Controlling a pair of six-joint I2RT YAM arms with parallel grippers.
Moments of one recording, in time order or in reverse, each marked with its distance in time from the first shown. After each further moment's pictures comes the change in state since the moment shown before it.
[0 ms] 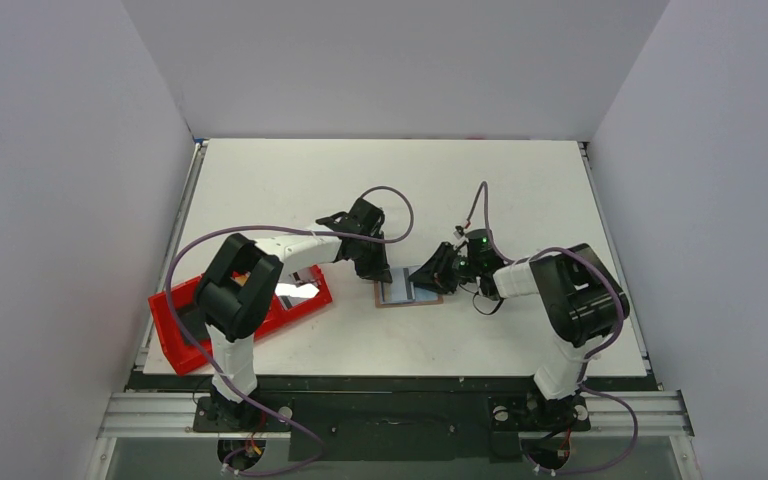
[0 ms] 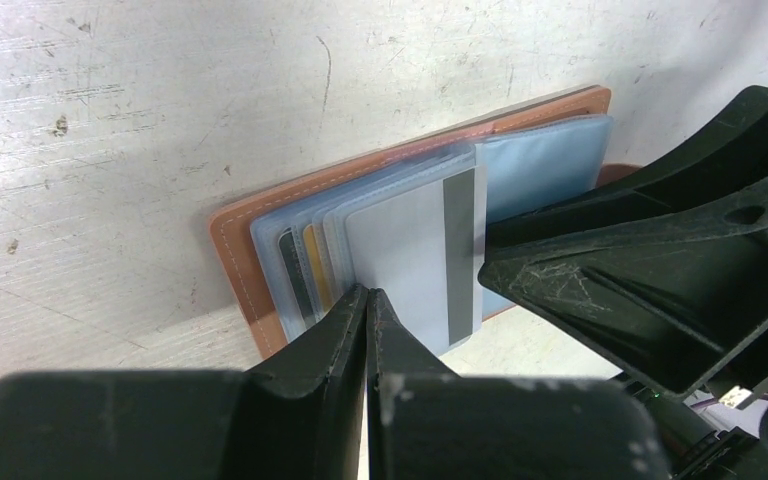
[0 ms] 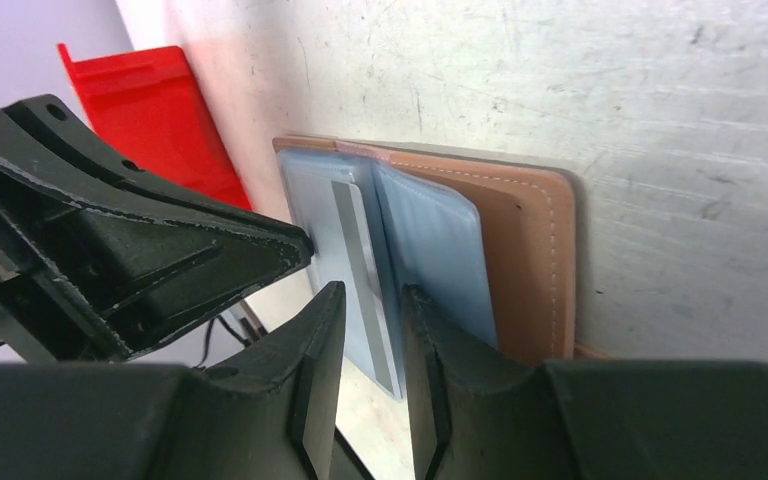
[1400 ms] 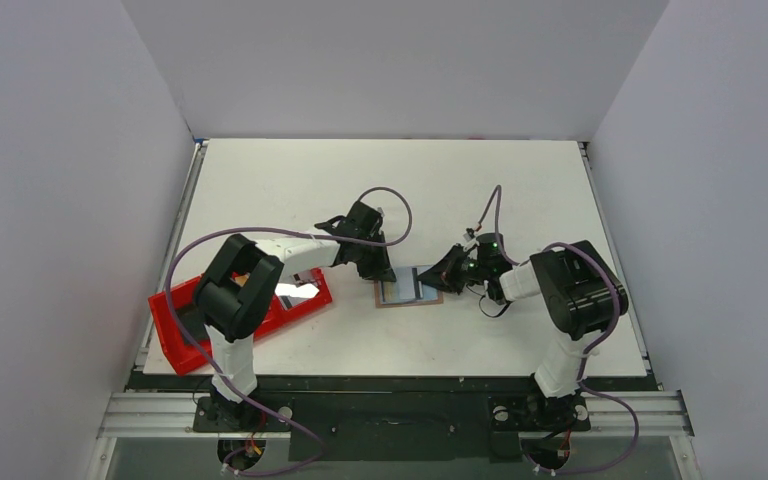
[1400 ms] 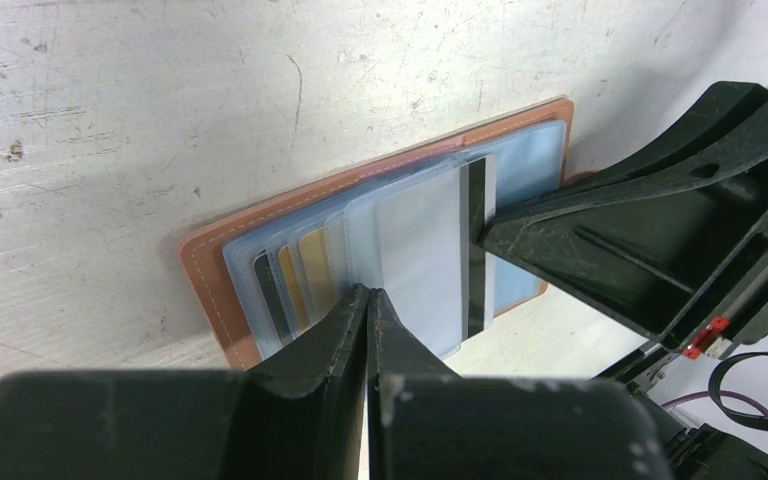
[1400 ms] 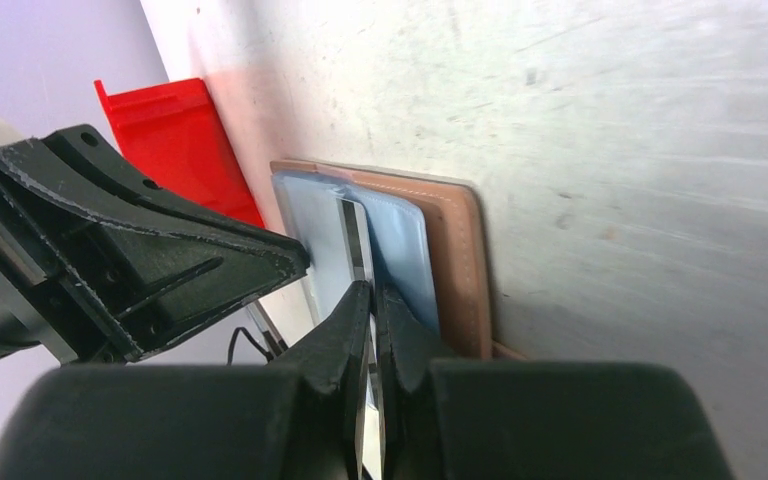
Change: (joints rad) left arm 0.006 -0.003 -0.050 0.102 0.028 -0.040; right arm -0.074 0.052 -0.073 0.192 -0.056 0.079
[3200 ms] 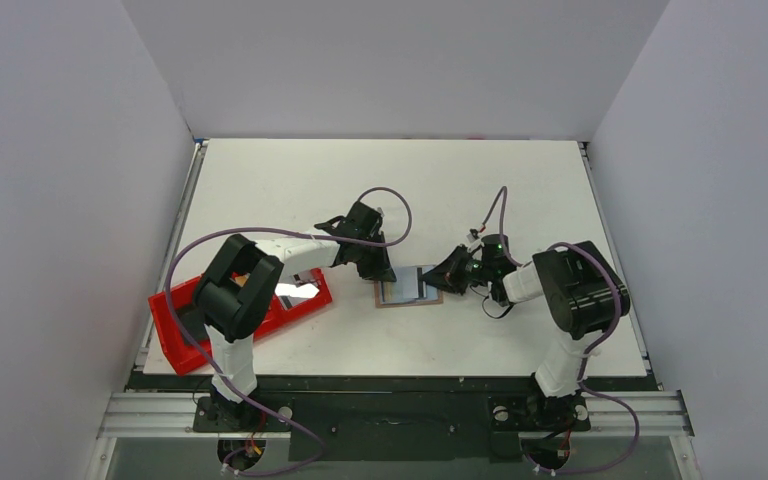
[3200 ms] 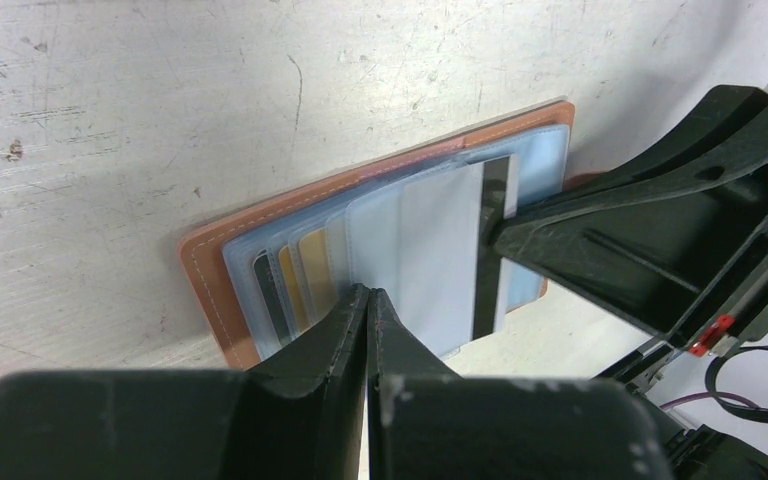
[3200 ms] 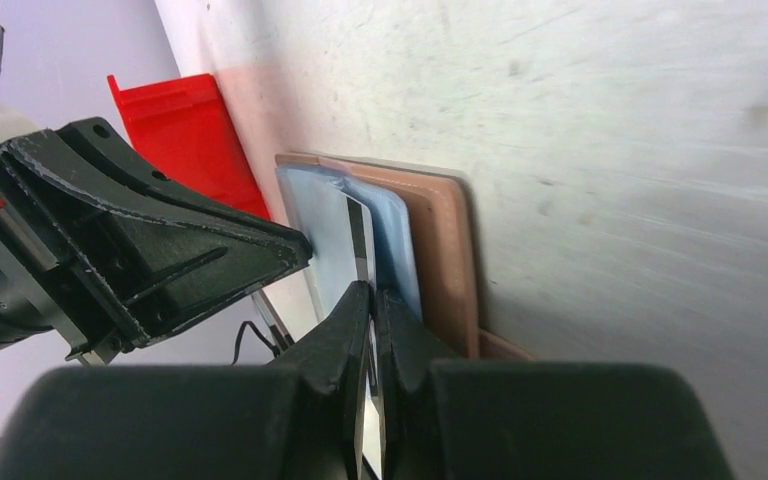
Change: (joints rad) left arm 0.001 -0.002 -0.007 0.009 0.000 -0.006; right arm -0.020 0.008 -0.020 0.040 -0.031 0.006
